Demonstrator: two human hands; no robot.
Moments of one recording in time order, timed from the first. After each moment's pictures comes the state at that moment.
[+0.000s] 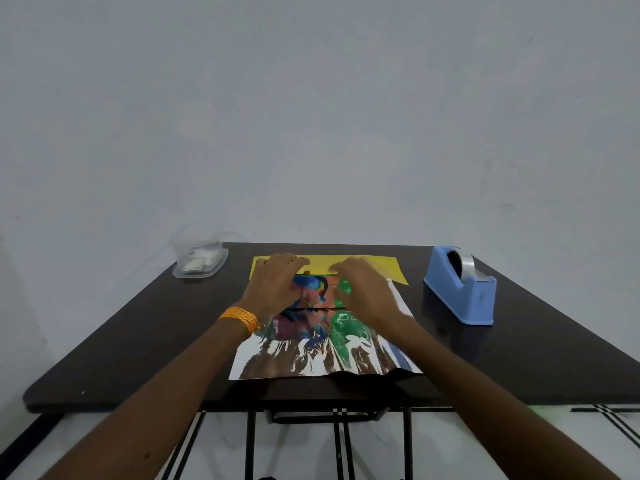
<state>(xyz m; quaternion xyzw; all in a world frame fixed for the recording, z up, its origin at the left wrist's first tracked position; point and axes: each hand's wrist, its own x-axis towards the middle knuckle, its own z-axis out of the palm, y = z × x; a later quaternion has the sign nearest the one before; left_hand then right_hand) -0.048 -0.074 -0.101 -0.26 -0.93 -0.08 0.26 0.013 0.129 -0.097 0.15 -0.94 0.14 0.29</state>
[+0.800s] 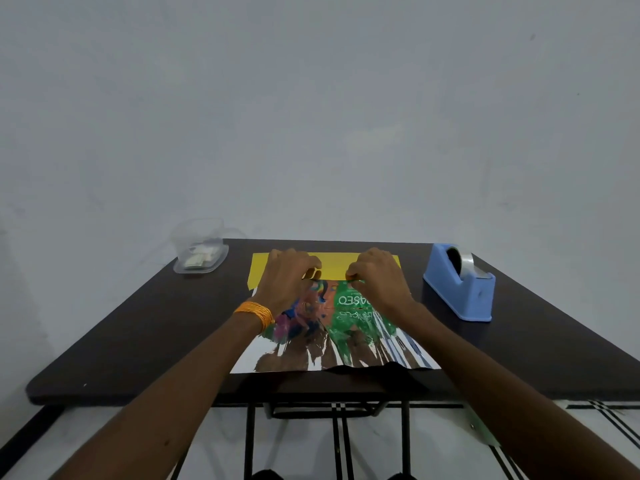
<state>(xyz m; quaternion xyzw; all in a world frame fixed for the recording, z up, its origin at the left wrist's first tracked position) -0.039 -0.051 -0.095 -0.27 -0.91 -0.09 0.29 -0.007 0.160 -0.095 0.17 -0.93 0.01 0.33</state>
